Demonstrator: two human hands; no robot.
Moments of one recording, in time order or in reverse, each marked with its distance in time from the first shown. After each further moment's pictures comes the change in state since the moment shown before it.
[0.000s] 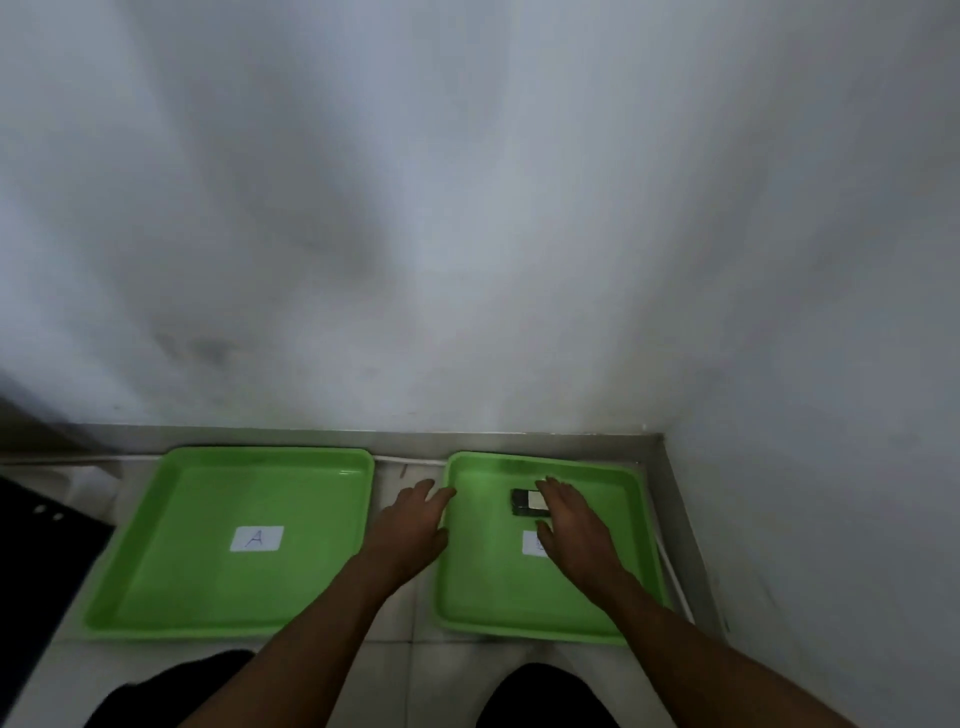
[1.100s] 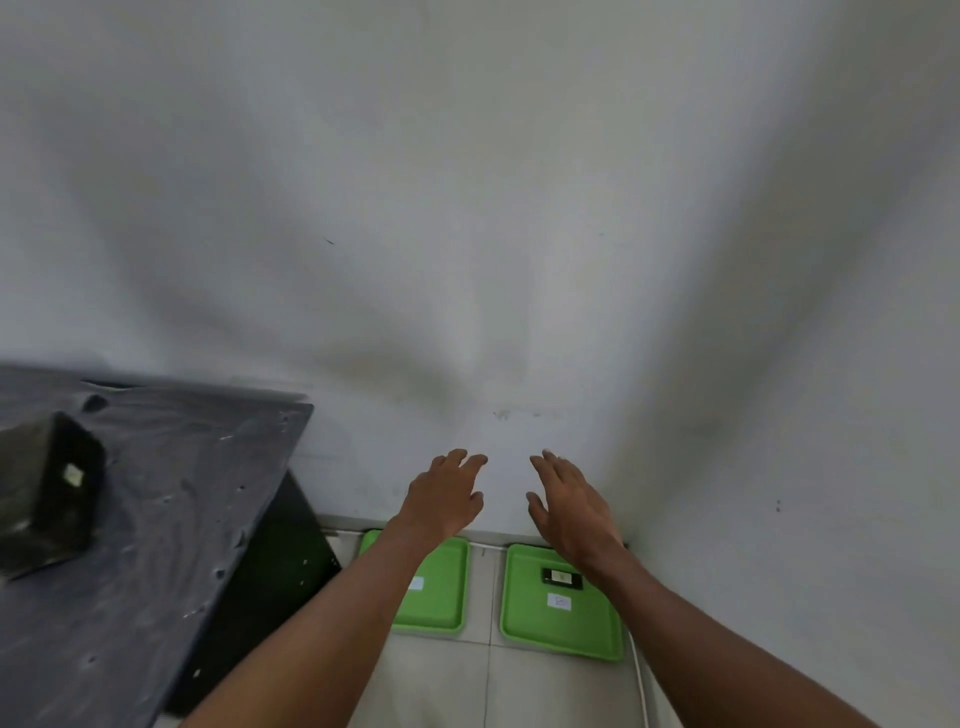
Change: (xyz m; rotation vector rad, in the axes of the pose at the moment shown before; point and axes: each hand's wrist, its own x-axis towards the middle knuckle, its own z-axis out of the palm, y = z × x) left_hand -0.364 0.153 -0.619 -0.009 0.213 -0.059; right_hand -0.174 -0.440 -0.598 -0.052 0.147 -0.243
